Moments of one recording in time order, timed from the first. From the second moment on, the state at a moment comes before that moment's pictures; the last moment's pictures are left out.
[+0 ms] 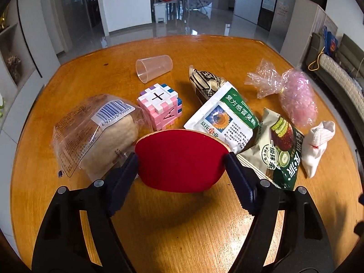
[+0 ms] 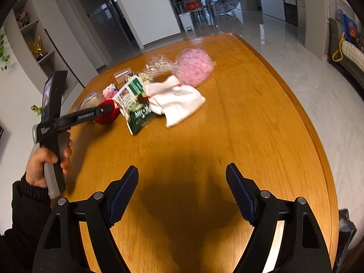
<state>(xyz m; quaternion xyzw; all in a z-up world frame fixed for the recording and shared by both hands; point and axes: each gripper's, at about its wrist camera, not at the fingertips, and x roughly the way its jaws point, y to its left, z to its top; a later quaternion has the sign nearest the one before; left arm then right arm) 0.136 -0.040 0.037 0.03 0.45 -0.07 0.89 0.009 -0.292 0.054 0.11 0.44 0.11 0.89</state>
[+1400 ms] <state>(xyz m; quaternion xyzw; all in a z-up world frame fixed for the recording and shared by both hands) 0.119 -0.037 0.029 -0.05 0.54 -0.06 0.84 0.064 -0.308 0.052 0.14 0.44 0.12 0.88</state>
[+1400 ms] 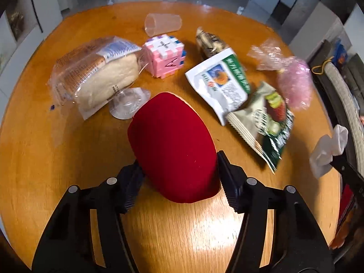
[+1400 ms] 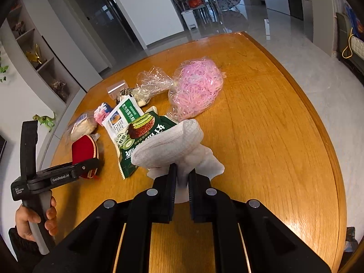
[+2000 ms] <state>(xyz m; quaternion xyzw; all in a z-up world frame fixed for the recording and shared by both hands) 0.001 -0.153 0.069 0.03 0.48 -0.22 0.85 -0.086 -0.397 0.070 0.18 0.40 0.03 0.90</state>
